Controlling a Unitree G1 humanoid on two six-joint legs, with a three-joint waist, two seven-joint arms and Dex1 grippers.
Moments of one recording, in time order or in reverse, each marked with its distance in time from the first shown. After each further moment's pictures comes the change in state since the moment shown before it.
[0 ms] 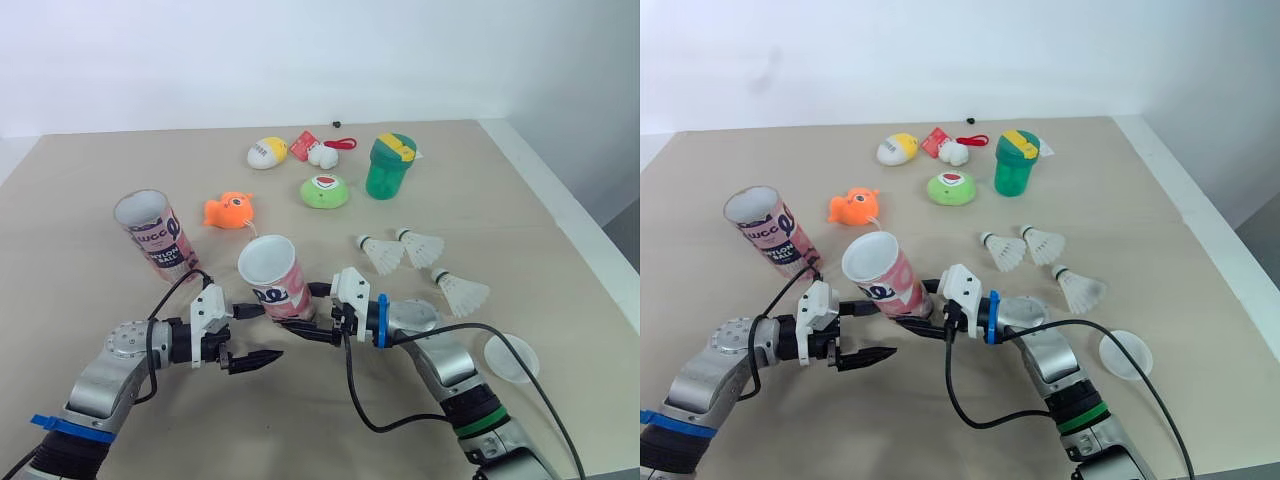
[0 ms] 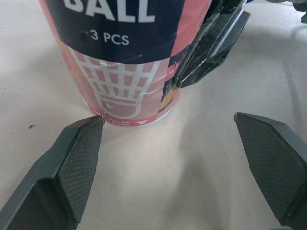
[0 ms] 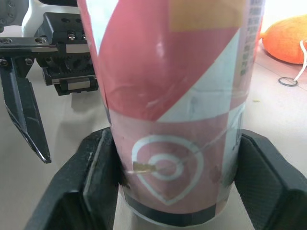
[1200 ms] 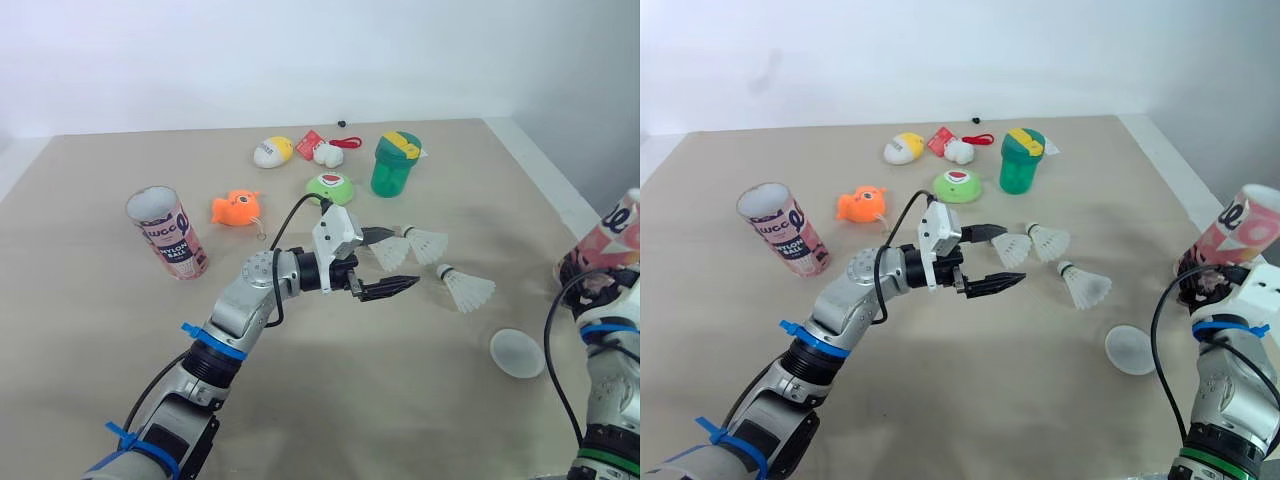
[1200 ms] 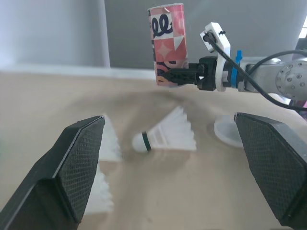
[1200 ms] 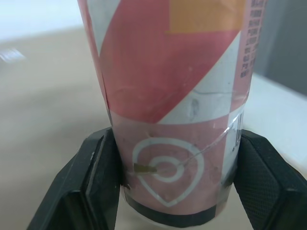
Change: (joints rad) left arm -0.537 -0.512 -0.225 0.217 0.065 0.002 0.245; right arm 0.200 -0.177 -0.976 0.186 0.179 0.111 -0.722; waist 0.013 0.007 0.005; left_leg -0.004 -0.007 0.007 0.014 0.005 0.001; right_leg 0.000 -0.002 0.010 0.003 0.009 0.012
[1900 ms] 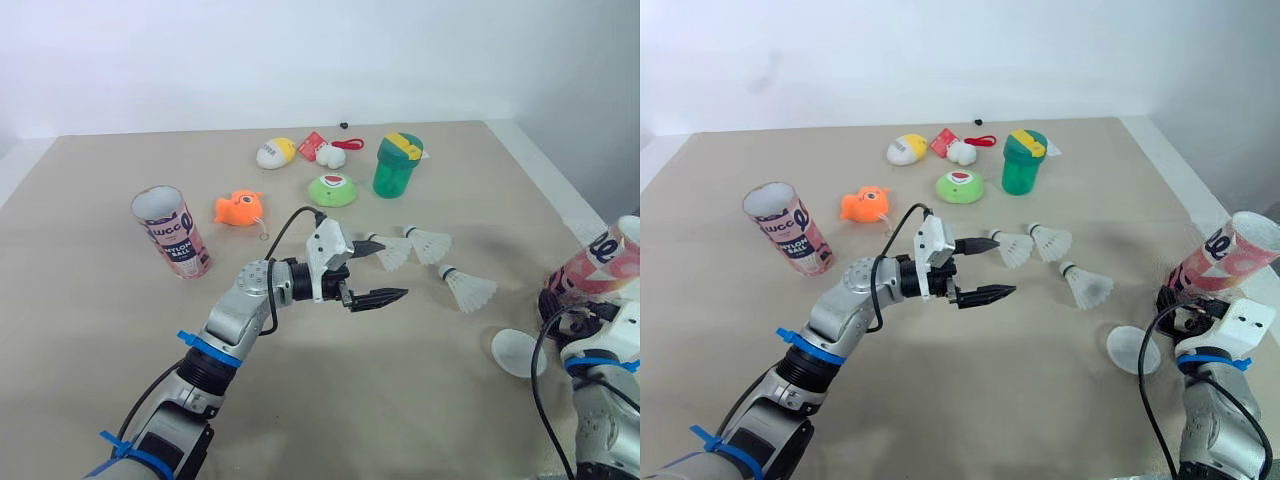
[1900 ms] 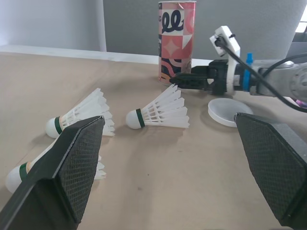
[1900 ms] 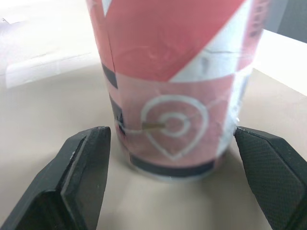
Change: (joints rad) left arm 0.049 0.032 0.001 0.008 0.017 -0.008 -0.048; right arm 0.170 0.066 0.033 -0.136 0.053 -0.028 -0.021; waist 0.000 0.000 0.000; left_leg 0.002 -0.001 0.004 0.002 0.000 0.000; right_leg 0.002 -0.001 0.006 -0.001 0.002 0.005
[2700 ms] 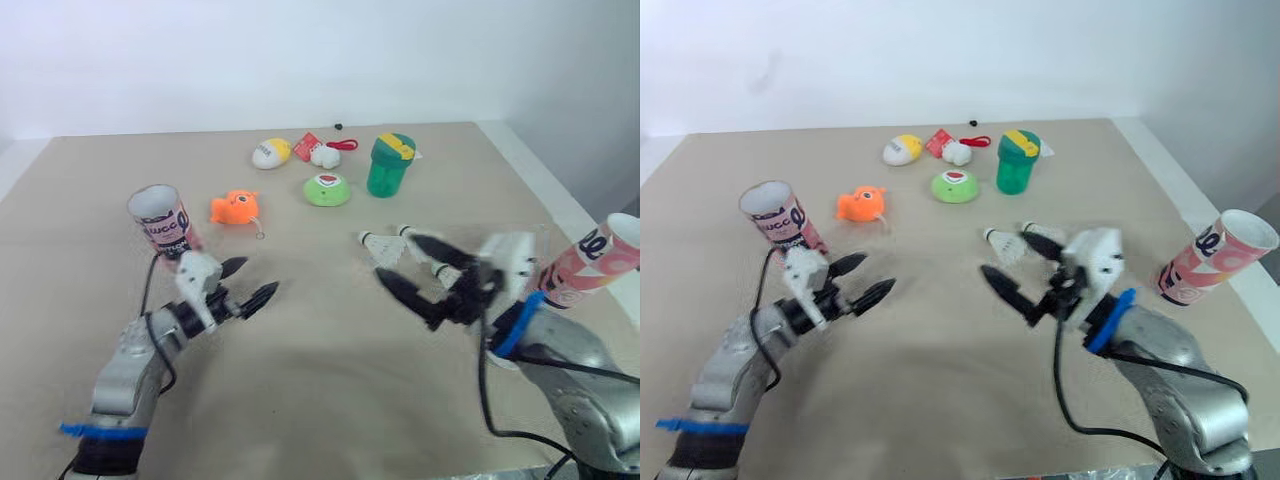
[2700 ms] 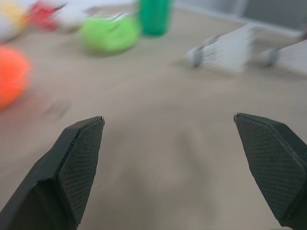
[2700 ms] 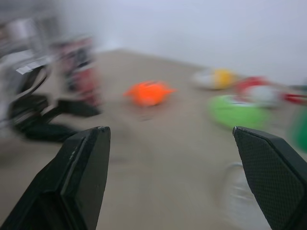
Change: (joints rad) left arm 0.631 0.189 0.435 -0.346 -0.035 -0.021 0.280; right arm -0.158 -0.233 0.601 -0.670 0.216 0.259 0.387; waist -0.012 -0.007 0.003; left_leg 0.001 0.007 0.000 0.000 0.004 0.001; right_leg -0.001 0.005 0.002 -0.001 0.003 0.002
